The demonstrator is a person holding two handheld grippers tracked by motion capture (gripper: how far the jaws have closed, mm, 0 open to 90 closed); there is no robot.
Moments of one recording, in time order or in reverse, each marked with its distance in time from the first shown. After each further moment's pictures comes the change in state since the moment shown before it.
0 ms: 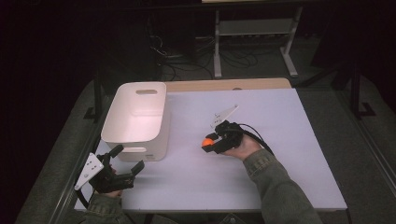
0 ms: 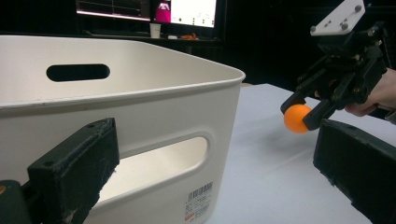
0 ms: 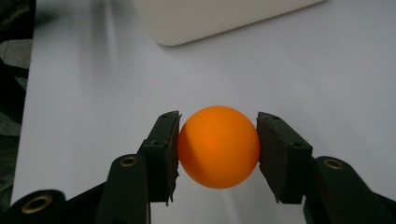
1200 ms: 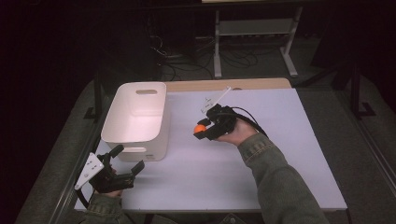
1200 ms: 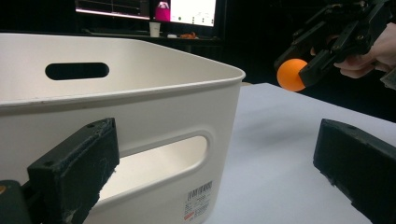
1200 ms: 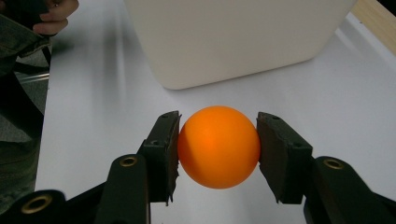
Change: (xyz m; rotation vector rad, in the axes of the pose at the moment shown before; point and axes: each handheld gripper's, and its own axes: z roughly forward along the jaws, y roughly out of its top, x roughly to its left) left arm 0.000 0.000 0.000 0.005 -0.001 -0.003; right arm 0.004 0.058 -0.023 -0.001 -0.012 -0.091
